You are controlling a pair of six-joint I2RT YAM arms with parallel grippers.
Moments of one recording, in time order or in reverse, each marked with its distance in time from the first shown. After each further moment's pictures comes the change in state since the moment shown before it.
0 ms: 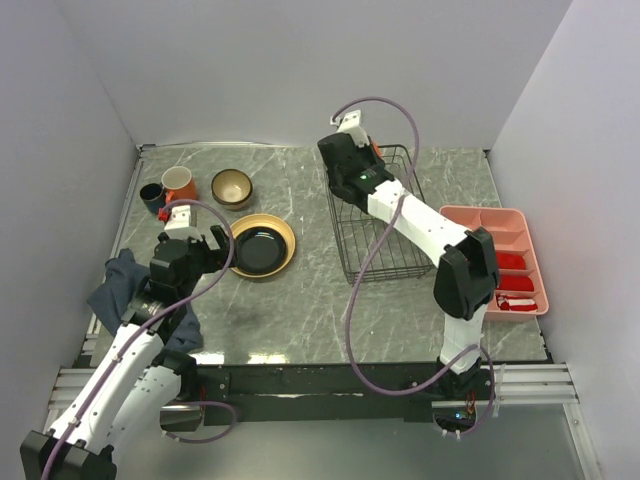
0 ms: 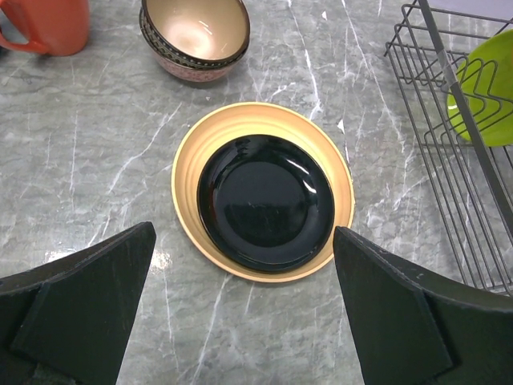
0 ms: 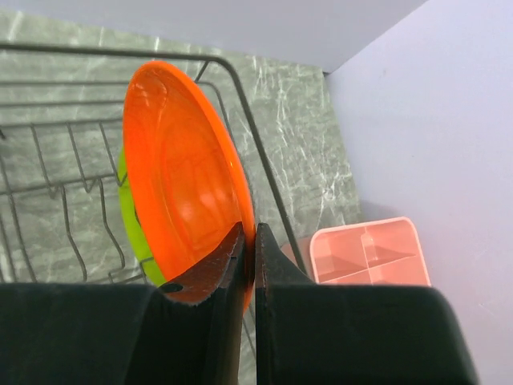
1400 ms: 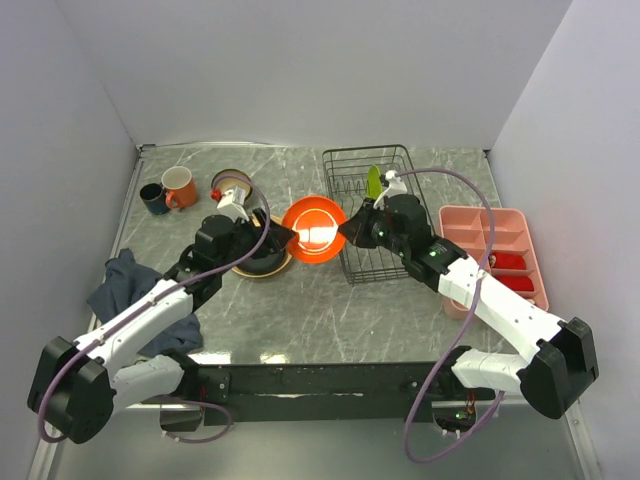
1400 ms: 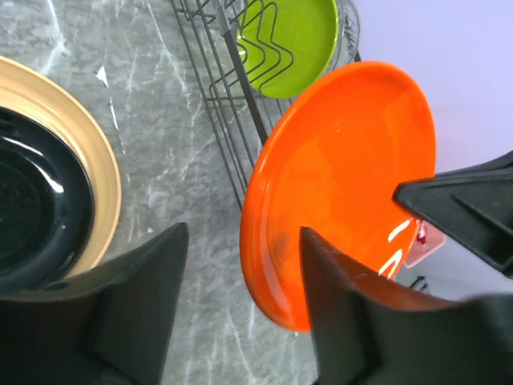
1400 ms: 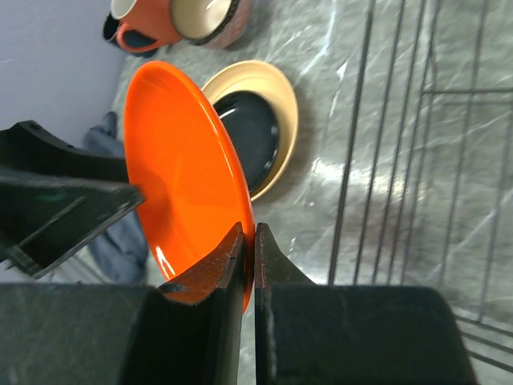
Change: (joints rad) left arm -0.220 0.399 0.122 0.309 0.256 -0.390; right arm -0.021 -0.727 -0.785 0.275 -1.078 0.721
